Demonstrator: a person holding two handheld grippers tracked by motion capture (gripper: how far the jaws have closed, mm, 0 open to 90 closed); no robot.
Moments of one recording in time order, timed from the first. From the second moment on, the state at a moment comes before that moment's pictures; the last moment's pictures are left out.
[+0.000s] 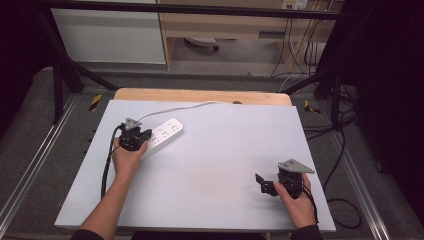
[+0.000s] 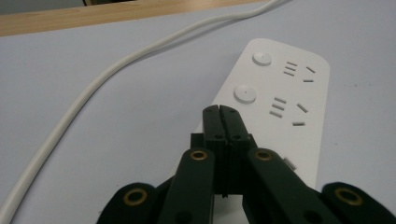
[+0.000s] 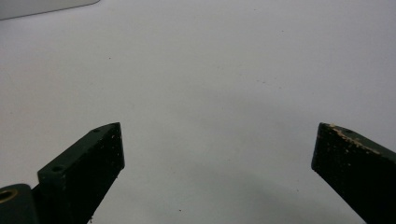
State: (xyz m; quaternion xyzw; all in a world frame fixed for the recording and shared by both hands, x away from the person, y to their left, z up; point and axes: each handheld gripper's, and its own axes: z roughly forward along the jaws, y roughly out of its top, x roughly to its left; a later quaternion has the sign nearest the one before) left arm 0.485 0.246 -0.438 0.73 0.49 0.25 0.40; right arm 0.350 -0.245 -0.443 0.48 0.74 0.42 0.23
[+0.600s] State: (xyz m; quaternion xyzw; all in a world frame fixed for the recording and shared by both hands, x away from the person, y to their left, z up) left arm 0.486 0.242 -0.436 0.74 0.49 0.26 0.38; right arm 0.350 -0.243 -0.443 0.48 0.74 0.41 0.23
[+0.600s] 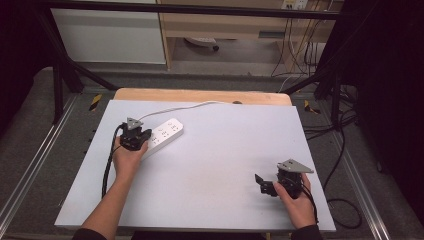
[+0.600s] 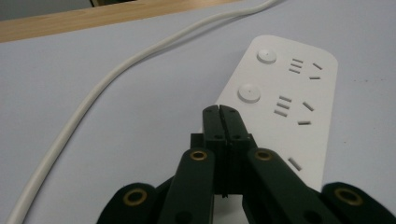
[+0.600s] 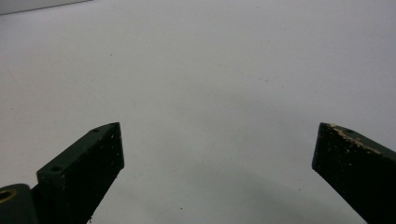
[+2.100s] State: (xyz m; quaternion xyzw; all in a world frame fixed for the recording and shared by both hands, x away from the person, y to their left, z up) left arm 0.487 0.239 -0.436 0.73 0.50 0.26 0.38; right arm 0.350 -0.244 -0.443 0.48 0.74 0.41 0.23
